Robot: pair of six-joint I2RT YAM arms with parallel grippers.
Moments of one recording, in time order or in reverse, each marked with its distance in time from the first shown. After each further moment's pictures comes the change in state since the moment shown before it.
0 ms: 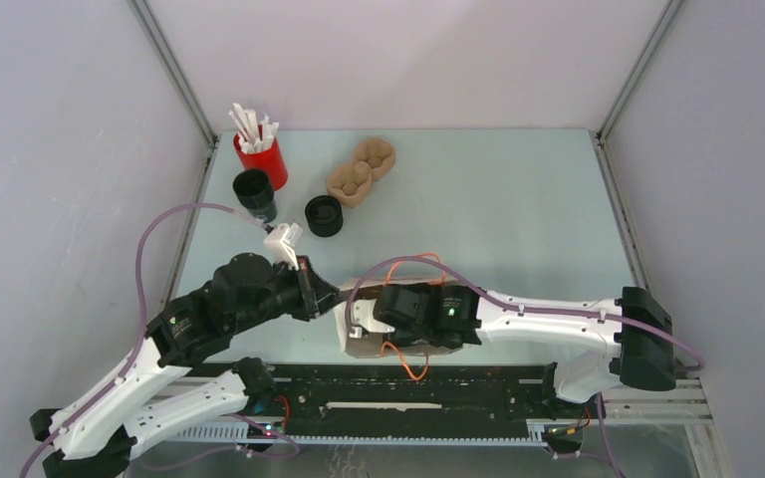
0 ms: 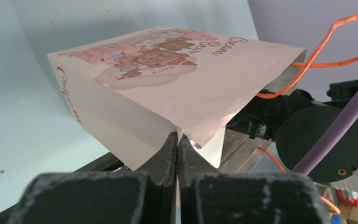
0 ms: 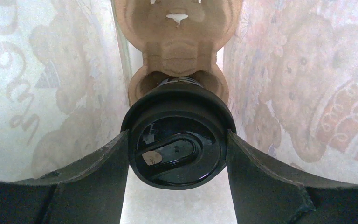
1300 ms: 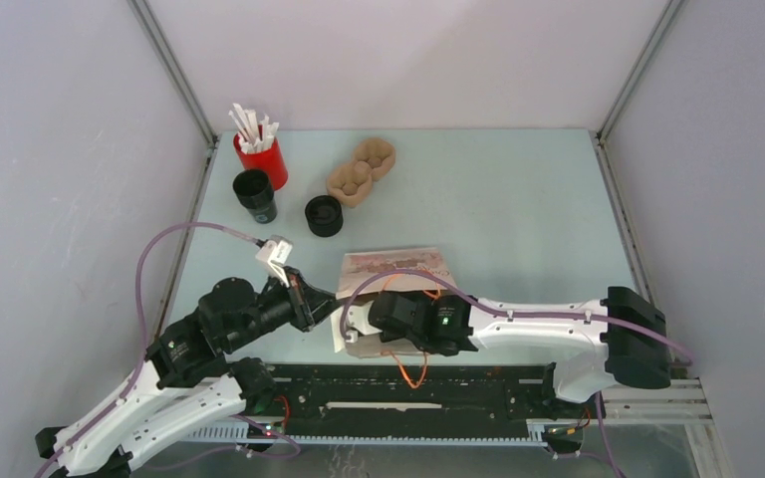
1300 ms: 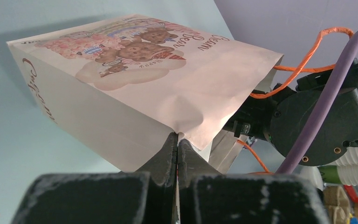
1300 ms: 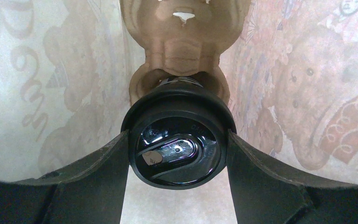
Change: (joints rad) left arm 0.000 -0.192 -0.203 0.183 -0.002 0.088; right arm 0.008 0.034 -0.074 0.234 0.187 -0.204
